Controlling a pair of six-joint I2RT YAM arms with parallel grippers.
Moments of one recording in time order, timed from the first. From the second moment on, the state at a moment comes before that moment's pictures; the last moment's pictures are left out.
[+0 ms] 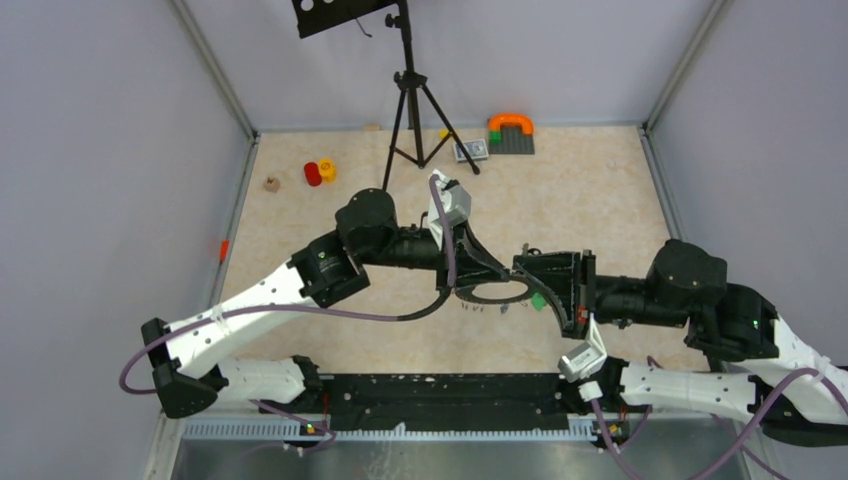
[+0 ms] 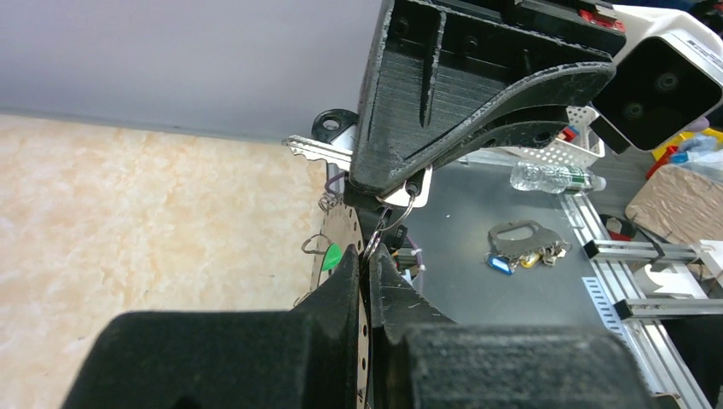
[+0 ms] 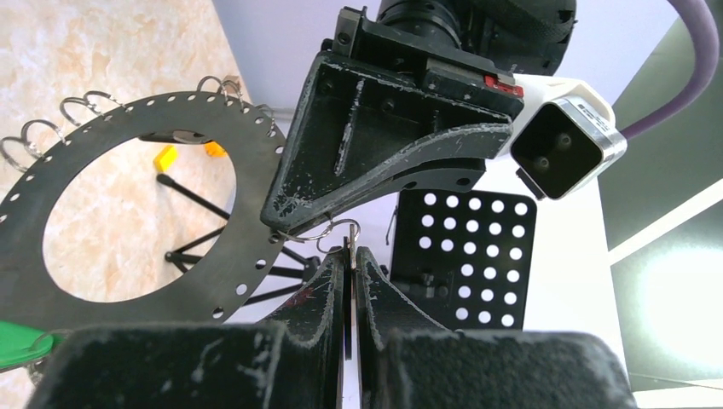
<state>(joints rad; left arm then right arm) -1.03 1.19 1.26 -0.04 0.65 -0.25 1.20 0.66 1.23 -0.71 -0.19 -1.62</state>
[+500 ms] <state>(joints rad) -1.03 1.19 1.30 -0.12 0.56 -0.24 1.20 0.66 1.23 -0.76 -0.15 -1.62</state>
